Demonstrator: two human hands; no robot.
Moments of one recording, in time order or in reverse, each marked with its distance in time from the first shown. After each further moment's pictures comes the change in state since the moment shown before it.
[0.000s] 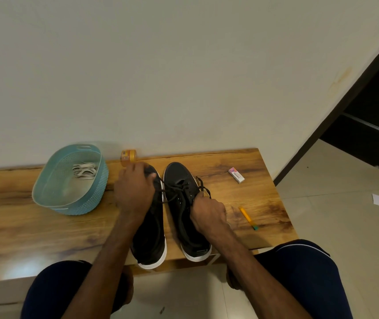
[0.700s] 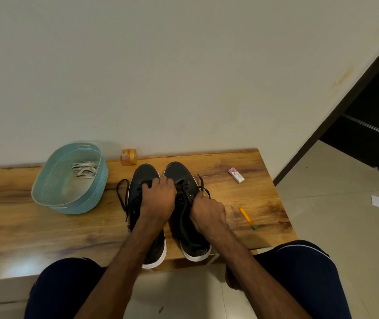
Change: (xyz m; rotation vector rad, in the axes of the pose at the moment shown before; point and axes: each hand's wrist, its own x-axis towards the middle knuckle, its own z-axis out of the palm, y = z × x) left_hand -0.023 0.030 0.025 0.466 -0.379 0.305; right_hand -0.002 0.001 -0.002 0.016 -0.039 -0.017
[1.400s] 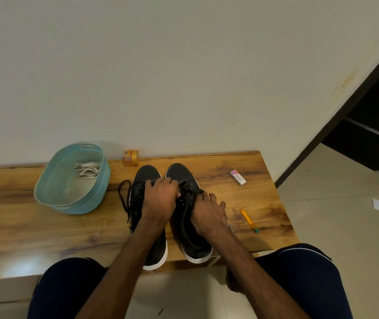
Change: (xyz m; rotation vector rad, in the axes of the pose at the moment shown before) left_hand 0.009 -0.001 0.012 -0.065 0.046 0.019; right_hand 0.002 0.001 0.001 -0.057 -0.076 -0.021
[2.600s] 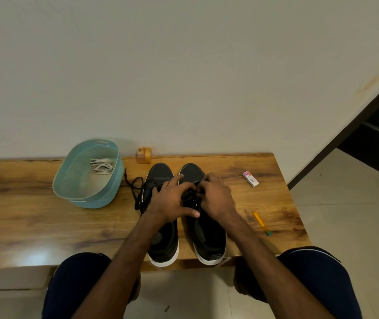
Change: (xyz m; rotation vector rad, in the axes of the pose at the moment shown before) left_hand -0.008 -0.027 -0.010 -0.403 -0.277 0.058; right_hand 0.027 -0.005 -0.023 0.268 0.167 -0.153
